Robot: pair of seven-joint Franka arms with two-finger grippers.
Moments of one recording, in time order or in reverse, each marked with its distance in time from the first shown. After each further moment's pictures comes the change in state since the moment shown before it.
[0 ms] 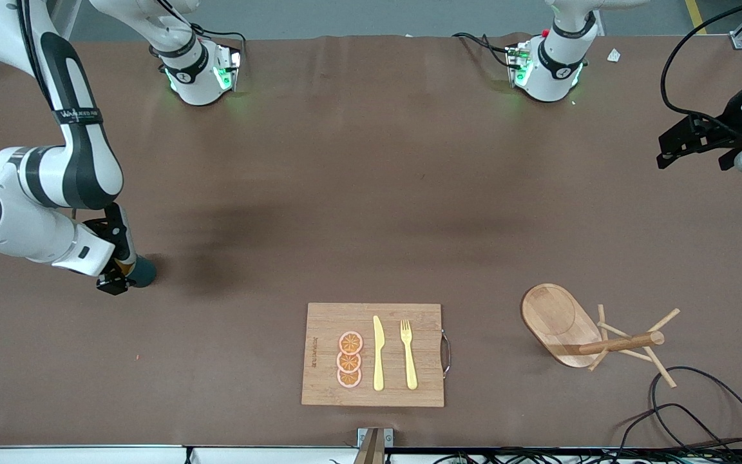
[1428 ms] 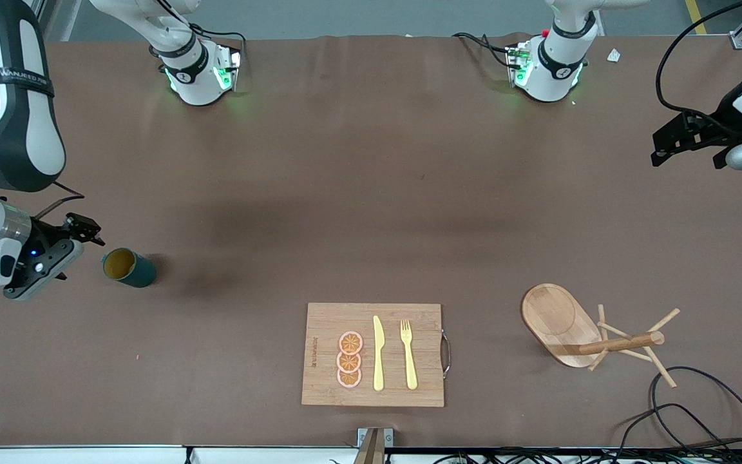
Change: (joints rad) left arm -0.002 -0.005 -0.013 -0.002 -0.002 -0.004 0.000; right arm -0.023 -0.046 -0.018 0.211 -0.002 -0.263 1.133
